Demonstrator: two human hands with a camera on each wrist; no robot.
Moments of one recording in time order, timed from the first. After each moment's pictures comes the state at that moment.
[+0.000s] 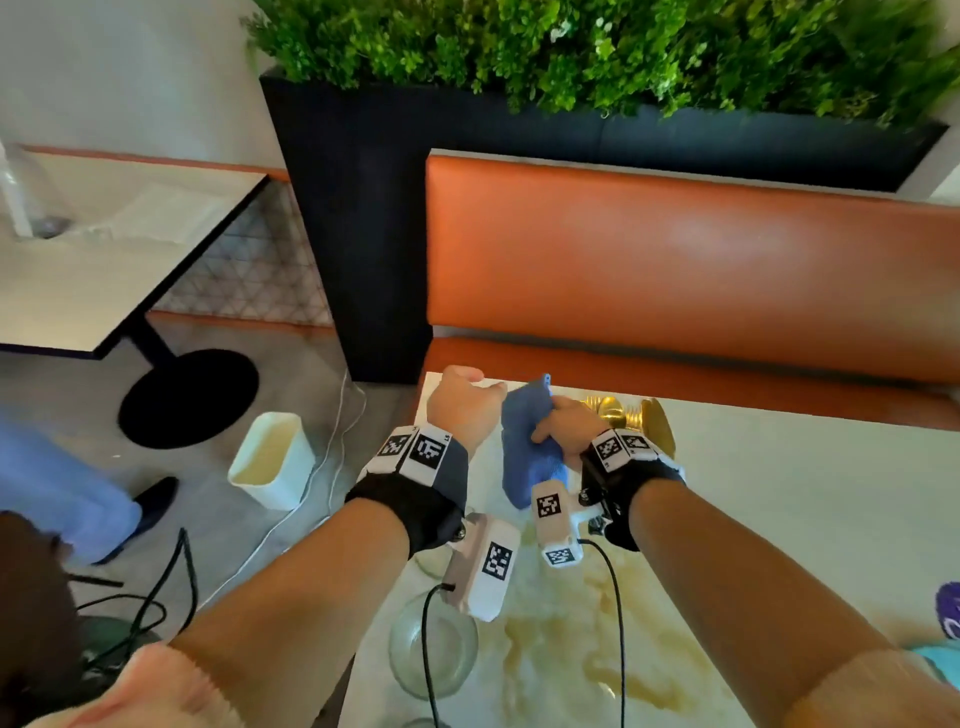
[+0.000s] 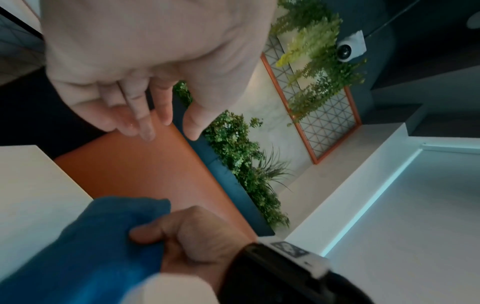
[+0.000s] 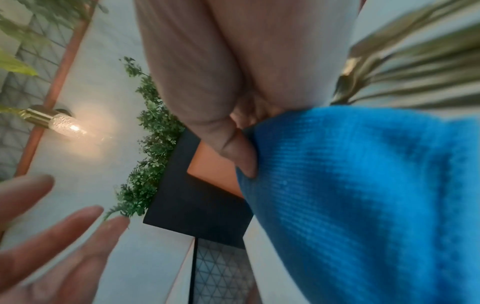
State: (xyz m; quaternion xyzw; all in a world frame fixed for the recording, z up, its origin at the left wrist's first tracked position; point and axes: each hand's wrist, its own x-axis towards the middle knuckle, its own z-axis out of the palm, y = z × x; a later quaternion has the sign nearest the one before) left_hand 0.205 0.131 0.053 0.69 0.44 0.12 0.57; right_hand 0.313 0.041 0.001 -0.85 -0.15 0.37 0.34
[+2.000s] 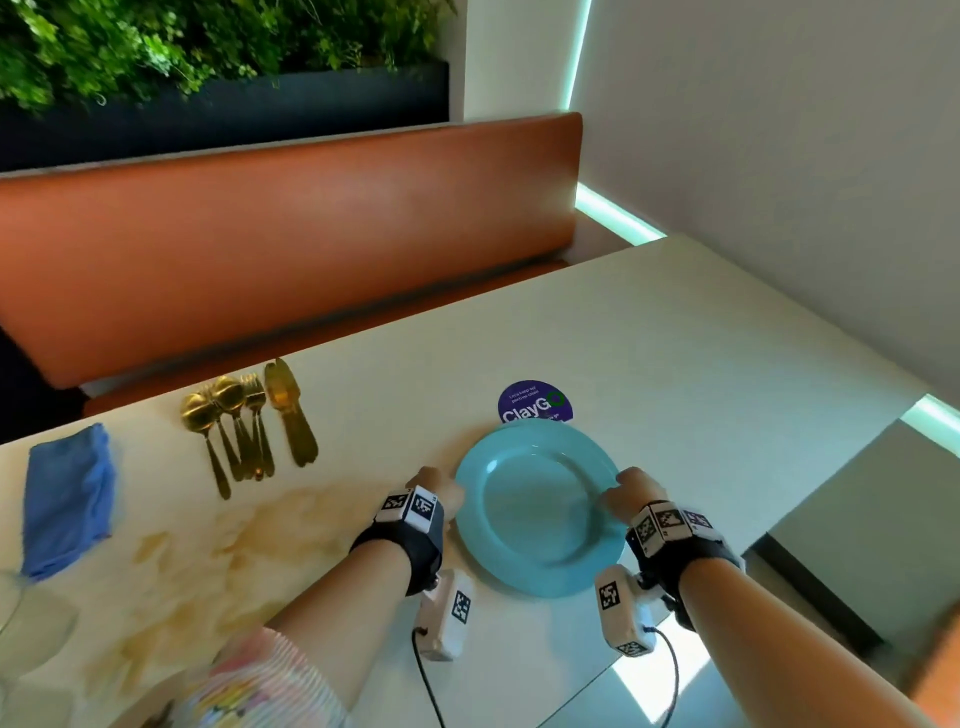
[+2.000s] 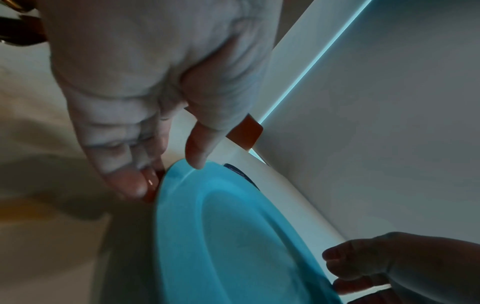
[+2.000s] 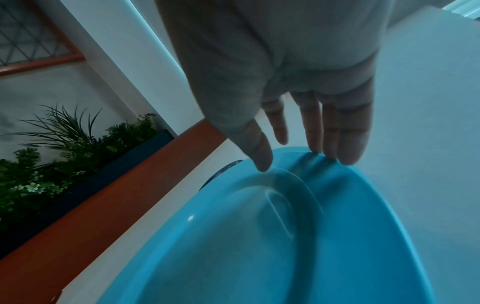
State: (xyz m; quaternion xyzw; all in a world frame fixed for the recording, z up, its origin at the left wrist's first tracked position) left_hand 0.259 -0.264 -0.048 0.86 0.21 -0.29 0.37; right_hand 0.255 -0.501 -0.031 -0.91 0.28 0.23 0.21
